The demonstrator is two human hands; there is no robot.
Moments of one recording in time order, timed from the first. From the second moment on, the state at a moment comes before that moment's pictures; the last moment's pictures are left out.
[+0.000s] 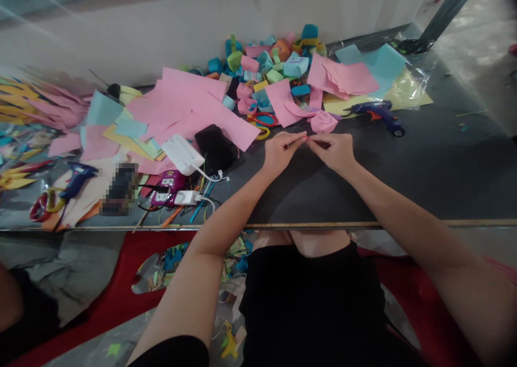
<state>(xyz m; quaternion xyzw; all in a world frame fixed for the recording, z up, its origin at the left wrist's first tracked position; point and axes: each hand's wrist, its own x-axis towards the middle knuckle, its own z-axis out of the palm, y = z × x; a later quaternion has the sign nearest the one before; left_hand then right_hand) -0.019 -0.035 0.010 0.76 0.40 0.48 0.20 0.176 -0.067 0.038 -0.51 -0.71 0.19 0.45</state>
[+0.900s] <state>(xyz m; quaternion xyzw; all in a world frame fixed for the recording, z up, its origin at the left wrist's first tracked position) -0.036 -0.021 0.019 0.70 0.39 0.43 0.43 0.181 -0.049 0.034 -0.43 -0.64 0.49 0.41</state>
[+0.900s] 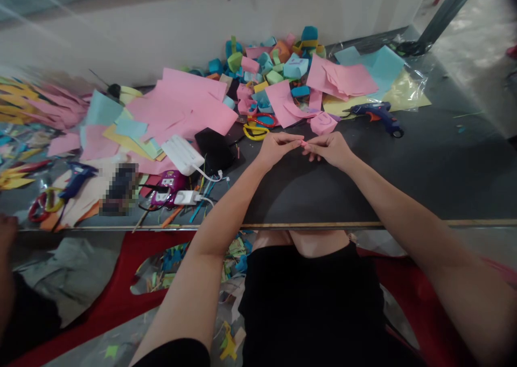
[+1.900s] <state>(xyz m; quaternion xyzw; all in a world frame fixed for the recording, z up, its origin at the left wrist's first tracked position) -0.030 -0.023 0.015 0.73 0.42 0.45 0.28 0.182 -0.054 0.042 -0.47 -0.64 0.43 0.44</state>
